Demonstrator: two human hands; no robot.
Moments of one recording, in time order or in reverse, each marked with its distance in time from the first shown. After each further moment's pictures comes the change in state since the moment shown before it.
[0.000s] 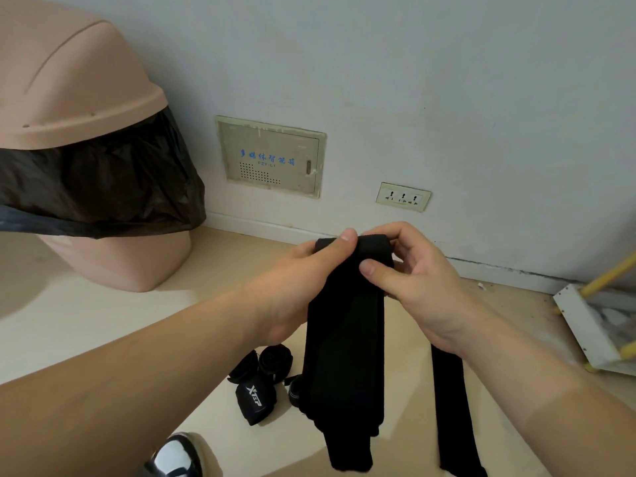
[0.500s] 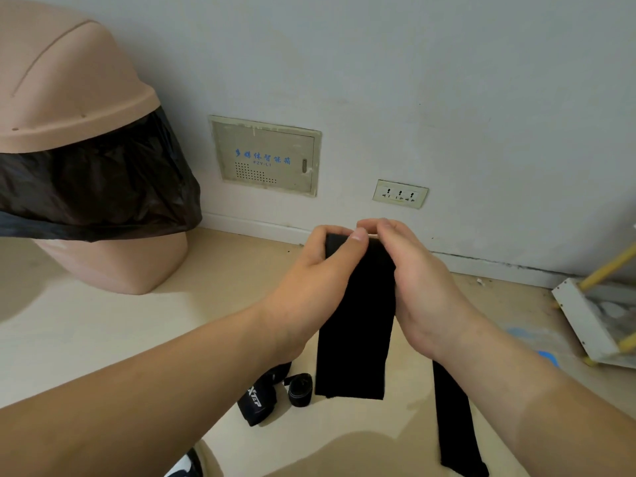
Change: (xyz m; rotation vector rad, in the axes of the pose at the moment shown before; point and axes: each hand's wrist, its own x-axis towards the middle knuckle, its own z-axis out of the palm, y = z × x) left_hand -0.006 -0.005 0.028 0.046 0.170 0.215; right_hand 0.000 -0.010 0.019 0.257 0.160 0.218
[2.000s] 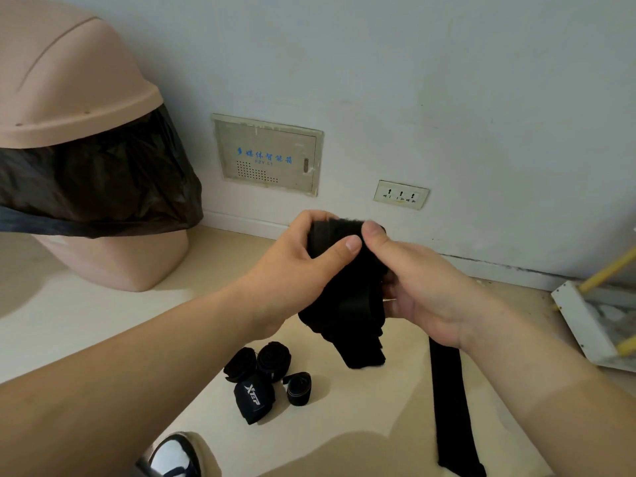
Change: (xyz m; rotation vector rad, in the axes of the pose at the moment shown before) left_hand 0.007 0.005 -0.026 0.092 -0.018 0.062; right_hand 0.004 -0.013 -0.016 -0.172 -0.238 0.177
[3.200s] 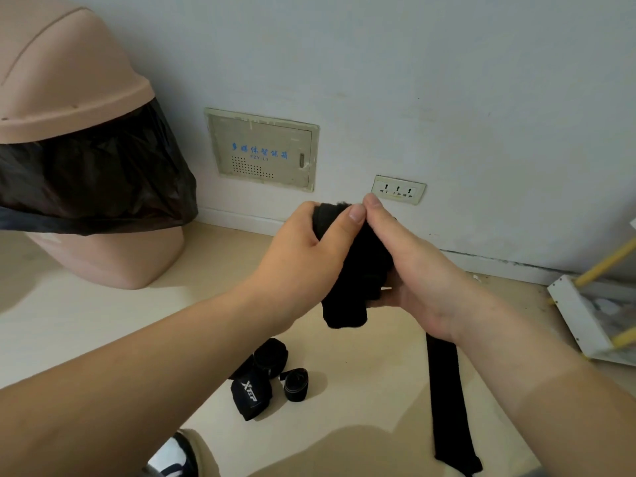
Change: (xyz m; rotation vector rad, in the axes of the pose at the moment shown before) left_hand 0.001 0.011 0.022 0.185 0.195 0.088; right_hand 0.000 -0.005 0.005 -0.073 0.035 -0.057
